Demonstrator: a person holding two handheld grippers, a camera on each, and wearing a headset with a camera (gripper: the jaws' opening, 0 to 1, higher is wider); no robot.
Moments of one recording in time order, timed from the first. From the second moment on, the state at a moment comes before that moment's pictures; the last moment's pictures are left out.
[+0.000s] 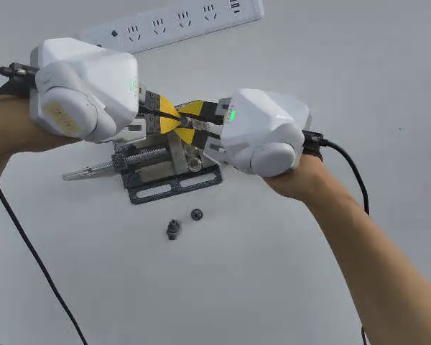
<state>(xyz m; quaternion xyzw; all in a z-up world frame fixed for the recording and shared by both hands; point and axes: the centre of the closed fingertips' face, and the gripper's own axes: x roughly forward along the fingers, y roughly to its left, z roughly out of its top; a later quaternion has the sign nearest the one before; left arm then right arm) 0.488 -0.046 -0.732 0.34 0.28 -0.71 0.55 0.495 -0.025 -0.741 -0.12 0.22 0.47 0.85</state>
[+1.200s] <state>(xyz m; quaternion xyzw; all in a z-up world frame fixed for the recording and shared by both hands) 0.486 -0.049 -0.737 0.42 0.29 -0.68 0.53 0.499 -0.028 -0.755 -0.09 0.23 0.45 0.86</state>
